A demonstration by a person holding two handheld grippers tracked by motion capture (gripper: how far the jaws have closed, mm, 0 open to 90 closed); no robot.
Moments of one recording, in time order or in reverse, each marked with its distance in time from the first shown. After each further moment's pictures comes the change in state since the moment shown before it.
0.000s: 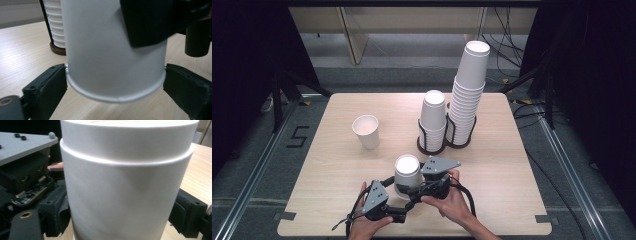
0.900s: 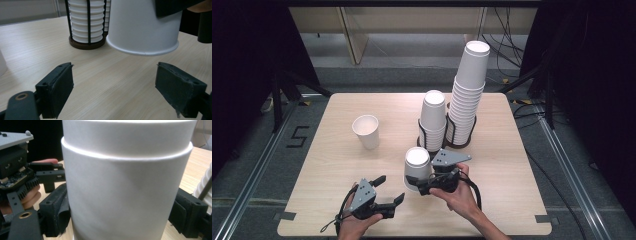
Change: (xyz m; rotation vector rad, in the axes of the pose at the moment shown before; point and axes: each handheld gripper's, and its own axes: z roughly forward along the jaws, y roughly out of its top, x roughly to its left) left arm 0.016 0.000 -0.021 0.008 0.054 -0.037; right arm -0.020 0.004 -0.017 -0.002 -0.065 0.035
